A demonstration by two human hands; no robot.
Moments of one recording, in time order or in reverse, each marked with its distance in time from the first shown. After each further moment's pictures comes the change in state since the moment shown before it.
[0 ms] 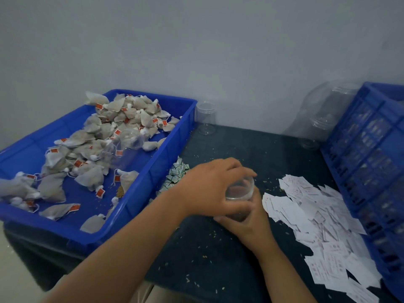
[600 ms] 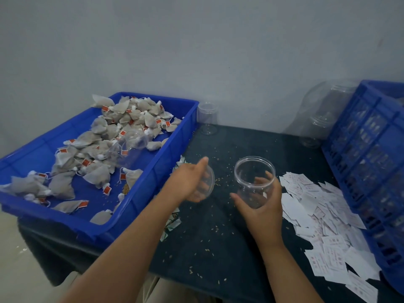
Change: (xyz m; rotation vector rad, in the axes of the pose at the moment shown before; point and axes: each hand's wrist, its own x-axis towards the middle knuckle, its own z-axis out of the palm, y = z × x) left_hand -0.018 -0.035 0.012 -0.835 0.053 -1.084; right_hand -0.002 -0.003 -0.006 -0.170 0.380 -0.093
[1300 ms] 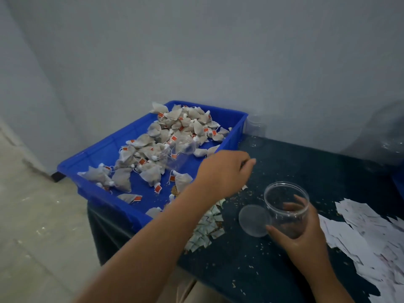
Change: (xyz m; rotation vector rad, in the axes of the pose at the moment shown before) left_hand -0.027 0.032 -0.049 0.784 0.393 0.665; right_hand -0.007 -0.004 0.003 -0.062 -0.345 0.011
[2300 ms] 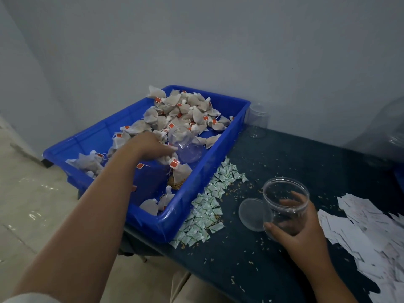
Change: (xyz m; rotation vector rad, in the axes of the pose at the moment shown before) left_hand 0.004 -0.199 -0.048 0.044 -0.338 -0.692; right_hand 0.000 0.003 0.006 0.023 -0.087 0.099
